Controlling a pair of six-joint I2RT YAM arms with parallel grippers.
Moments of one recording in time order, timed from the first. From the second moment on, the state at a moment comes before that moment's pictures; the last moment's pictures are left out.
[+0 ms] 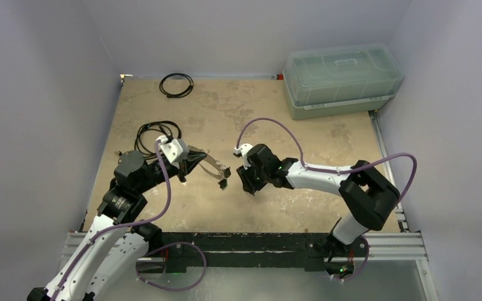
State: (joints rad) left arm -0.45 0.56 0.66 -0.16 0.49 0.12; right arm 0.87 1.58 0.84 -0.16 -0.09 0.18
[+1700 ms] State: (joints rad) left arm -0.45 0.58 0.66 -0.16 0.49 0.12; right arm 0.89 1.52 0.88 -0.14 0.02 0.14
